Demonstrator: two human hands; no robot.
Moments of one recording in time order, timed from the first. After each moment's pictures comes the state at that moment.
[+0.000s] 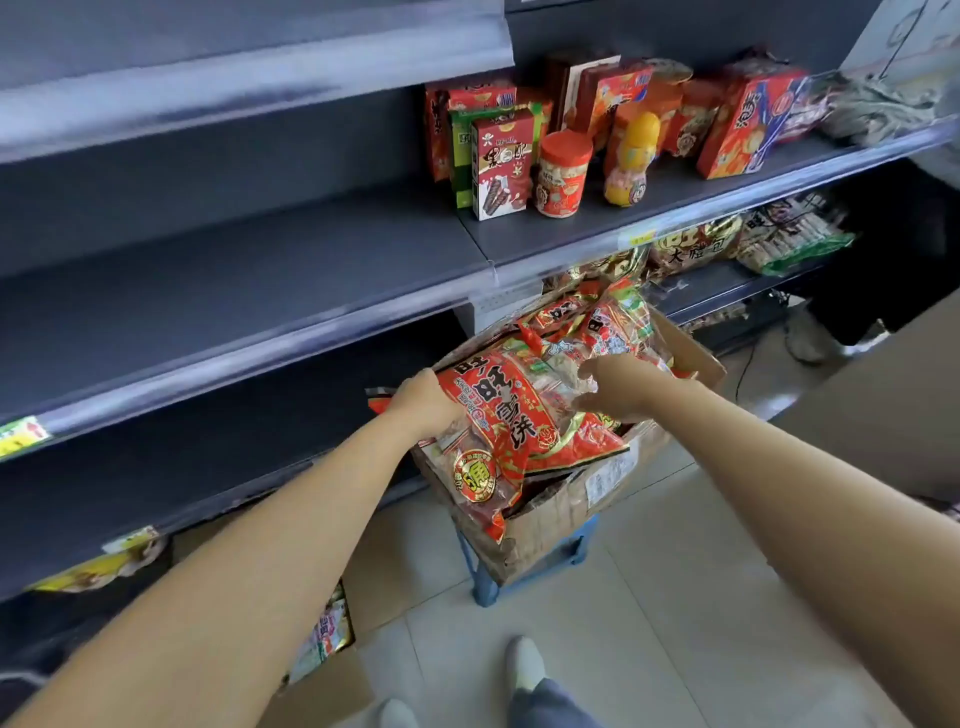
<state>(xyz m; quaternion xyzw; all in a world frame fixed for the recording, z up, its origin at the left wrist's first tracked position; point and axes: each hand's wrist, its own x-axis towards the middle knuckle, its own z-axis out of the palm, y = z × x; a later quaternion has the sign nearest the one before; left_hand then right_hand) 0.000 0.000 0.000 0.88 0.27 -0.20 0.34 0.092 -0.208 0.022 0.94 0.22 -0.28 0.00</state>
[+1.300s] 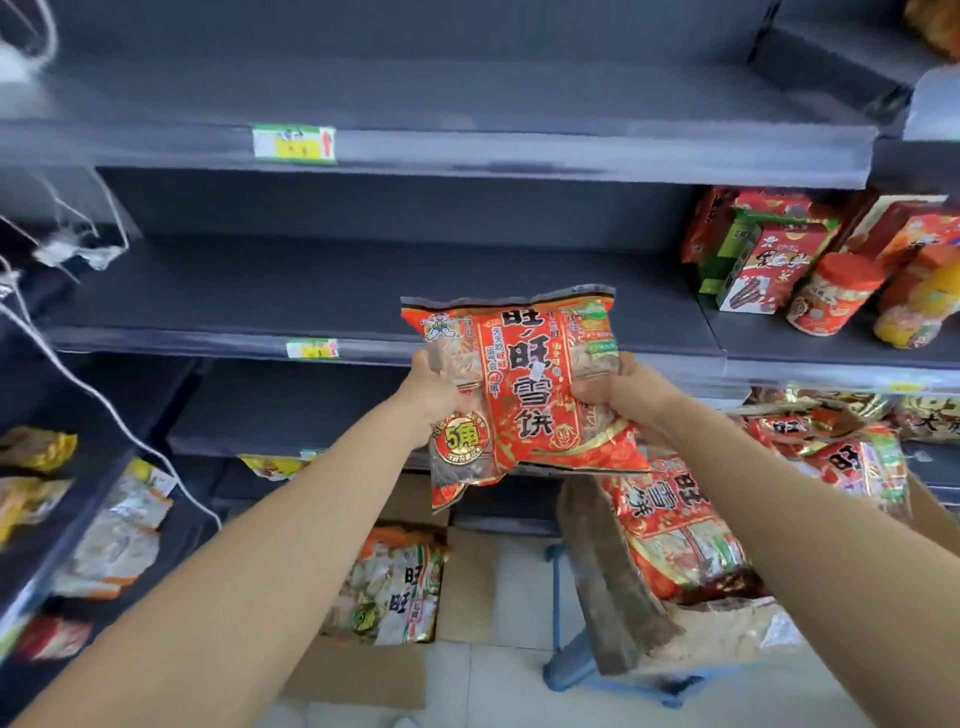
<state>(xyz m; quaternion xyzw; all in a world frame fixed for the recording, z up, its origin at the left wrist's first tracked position) -0.150 0.166 0.054 0.60 0.47 0.08 0.64 0.004 0.006 0.080 0.75 0.18 -0.44 -0.47</state>
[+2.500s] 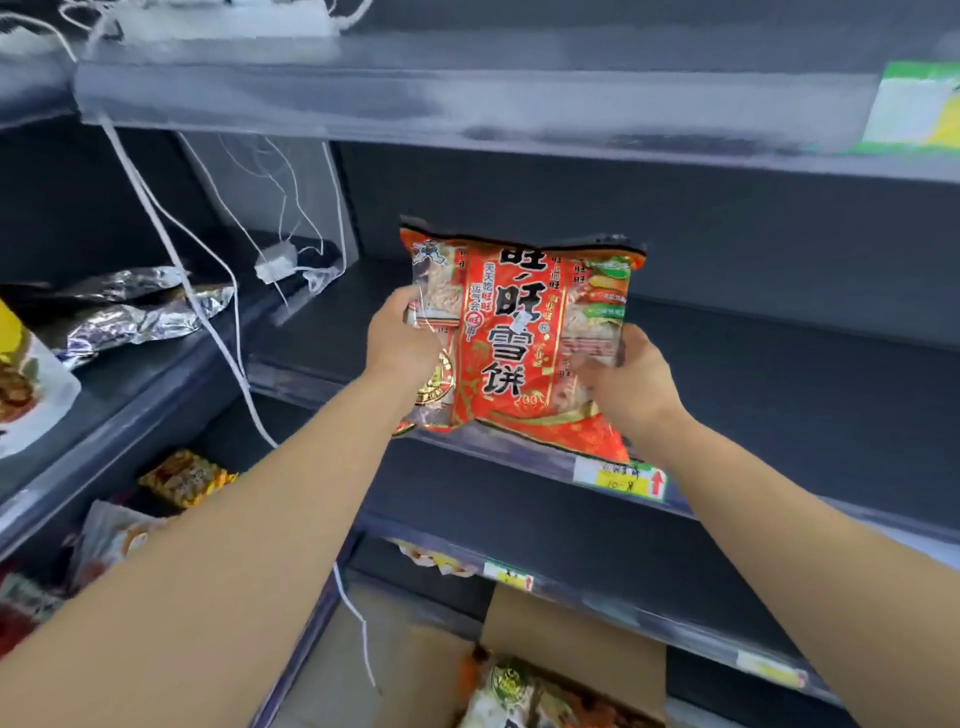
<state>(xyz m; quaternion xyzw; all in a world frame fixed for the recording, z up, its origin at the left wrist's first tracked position) -0.317 0.615 0.000 0.62 0.53 0.37 0.45 -0.159 0.484 -0.007 0.74 0.33 -0.26 -0.52</state>
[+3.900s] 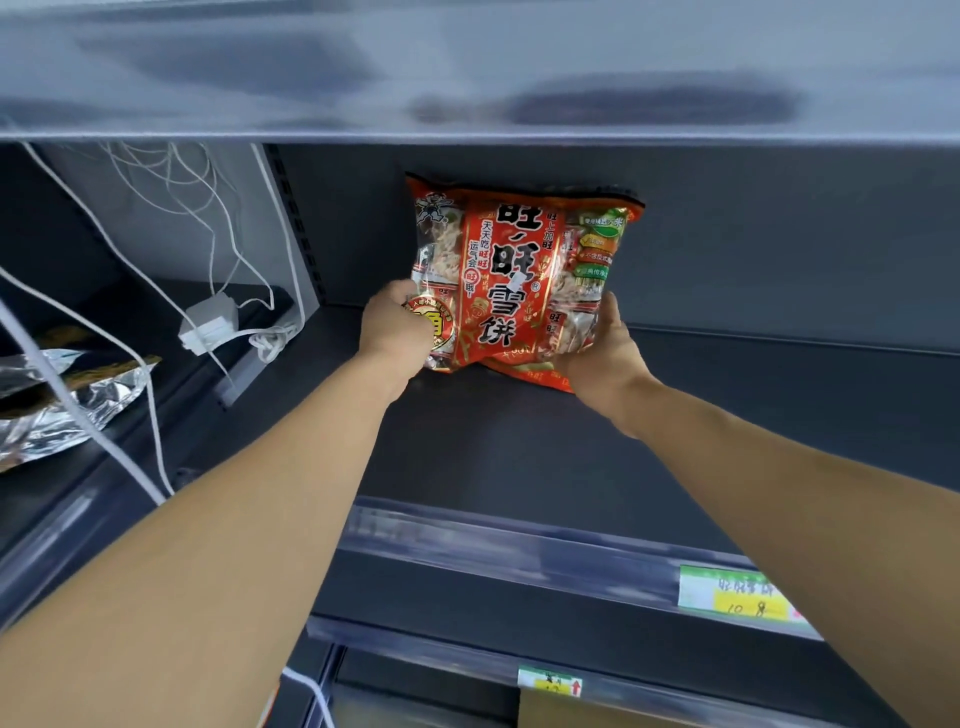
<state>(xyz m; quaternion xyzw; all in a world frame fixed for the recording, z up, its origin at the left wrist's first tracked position) -0.276 0.764 -0.010 0.69 0.48 0.34 0.43 -0.136 0.639 -0.030 0.81 0.31 -0.23 -0.45</state>
